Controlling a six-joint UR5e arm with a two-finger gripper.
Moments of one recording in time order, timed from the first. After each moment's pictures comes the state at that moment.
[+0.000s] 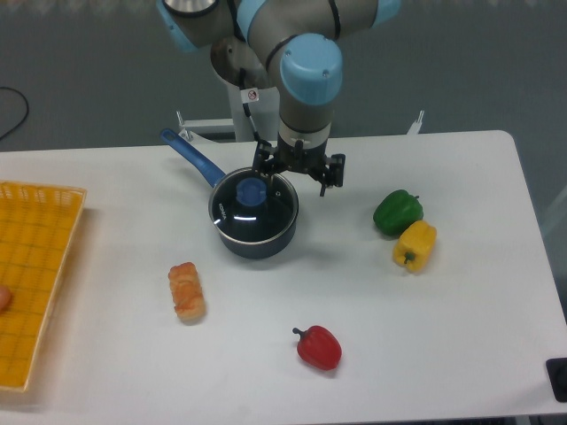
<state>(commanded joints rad) 2.49 -1.61 -1.85 -1.28 1.52 0.45</state>
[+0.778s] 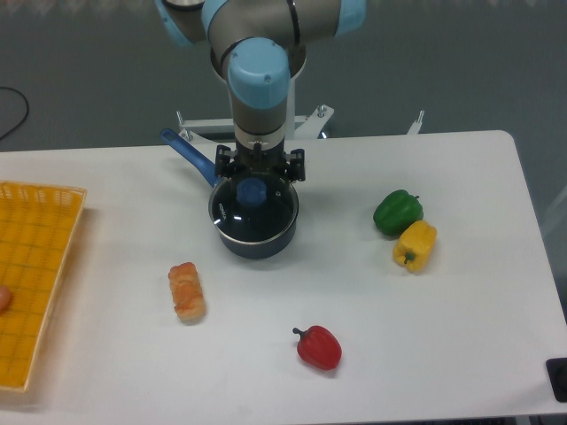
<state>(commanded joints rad) 2.38 -1.62 -1.93 -1.18 1.54 0.39</state>
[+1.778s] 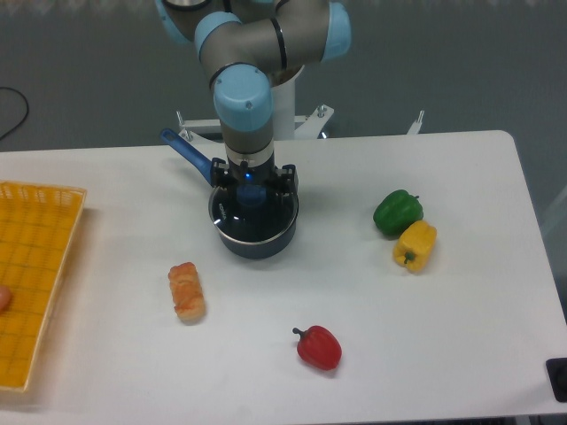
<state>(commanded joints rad) 2.35 -1.66 -1.97 -1.14 1.58 0.43</state>
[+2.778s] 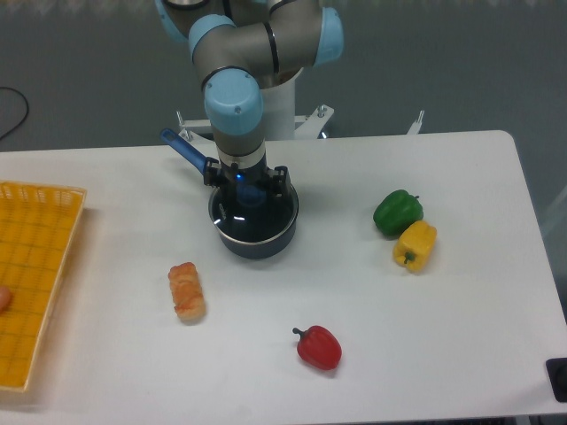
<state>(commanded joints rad) 2.33 -1.66 -1.99 -1.13 1.61 0.43</state>
